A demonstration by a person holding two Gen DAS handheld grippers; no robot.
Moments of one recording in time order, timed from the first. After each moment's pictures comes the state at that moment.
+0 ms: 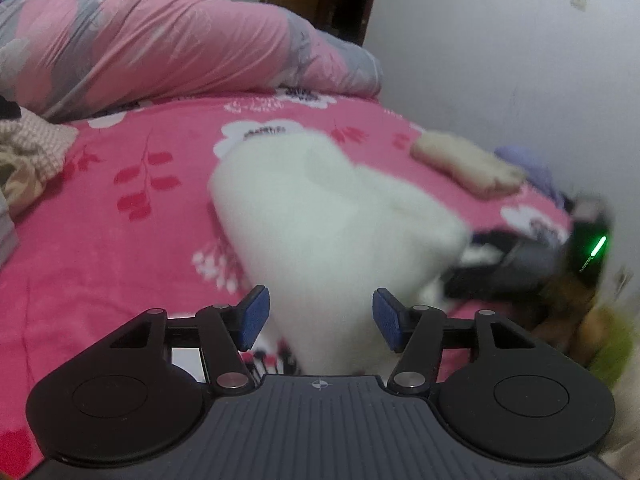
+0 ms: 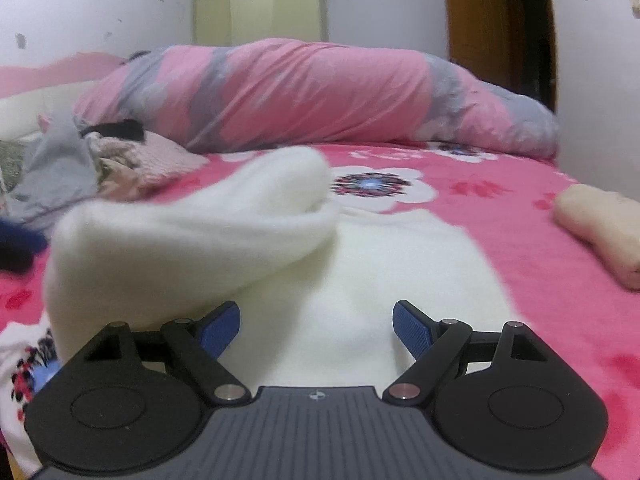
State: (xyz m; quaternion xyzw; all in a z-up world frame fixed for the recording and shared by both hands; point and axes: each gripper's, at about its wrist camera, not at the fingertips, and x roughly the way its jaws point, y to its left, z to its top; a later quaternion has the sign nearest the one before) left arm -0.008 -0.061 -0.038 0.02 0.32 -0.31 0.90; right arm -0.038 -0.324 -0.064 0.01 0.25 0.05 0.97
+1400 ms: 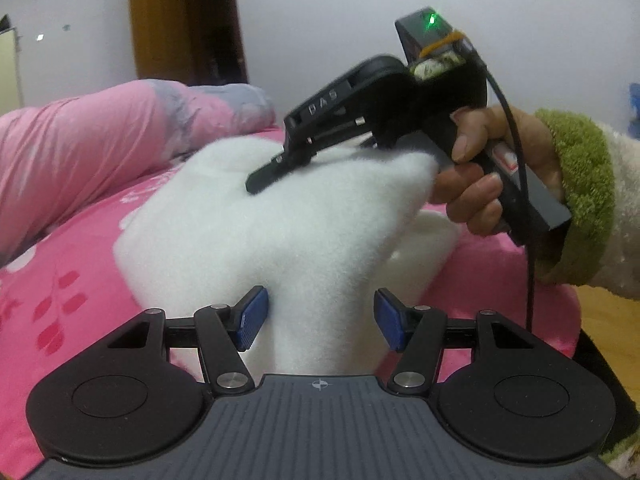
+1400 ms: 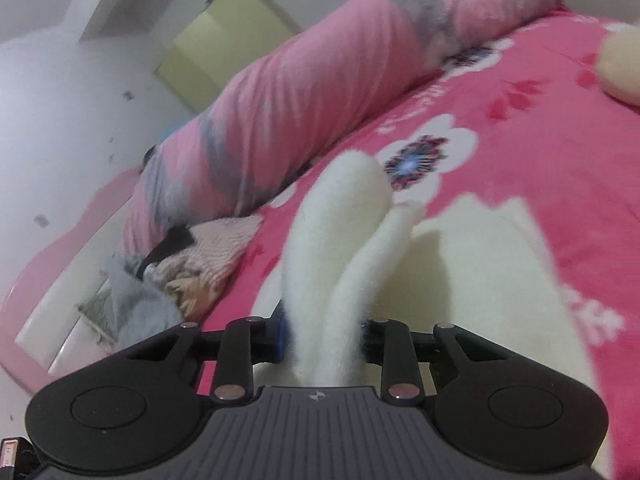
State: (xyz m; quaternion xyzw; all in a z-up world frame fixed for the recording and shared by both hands) left arm -0.007 -0.159 -0.069 0.18 0.19 -0.43 0.87; right arm 0.045 -0.404 -0.055 0.33 0.30 0.16 0.88
